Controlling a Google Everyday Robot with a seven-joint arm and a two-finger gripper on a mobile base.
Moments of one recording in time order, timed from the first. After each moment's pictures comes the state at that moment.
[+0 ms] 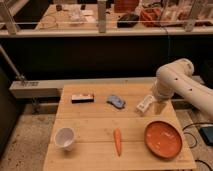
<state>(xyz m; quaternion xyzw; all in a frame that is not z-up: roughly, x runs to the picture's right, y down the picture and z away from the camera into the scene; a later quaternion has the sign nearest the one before) 0.273 0.059 0.741 -0.24 0.01 -0.02 0.97</state>
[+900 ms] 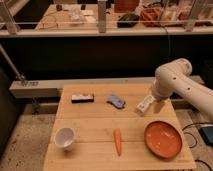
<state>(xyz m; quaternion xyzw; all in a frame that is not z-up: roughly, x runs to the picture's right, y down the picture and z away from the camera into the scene) 0.270 0.055 0.751 -0.23 0.01 -0.02 0.97</state>
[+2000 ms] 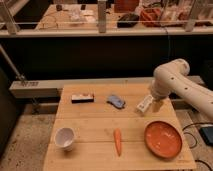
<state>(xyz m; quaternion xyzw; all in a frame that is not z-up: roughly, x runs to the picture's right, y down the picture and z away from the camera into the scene) 0.268 0.052 0.764 -0.23 0.01 -0.03 0.97</state>
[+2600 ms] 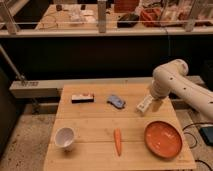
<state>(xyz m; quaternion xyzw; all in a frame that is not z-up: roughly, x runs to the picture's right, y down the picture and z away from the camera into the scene) 0.267 0.052 0.770 -0.23 0.00 -0.03 0.97</state>
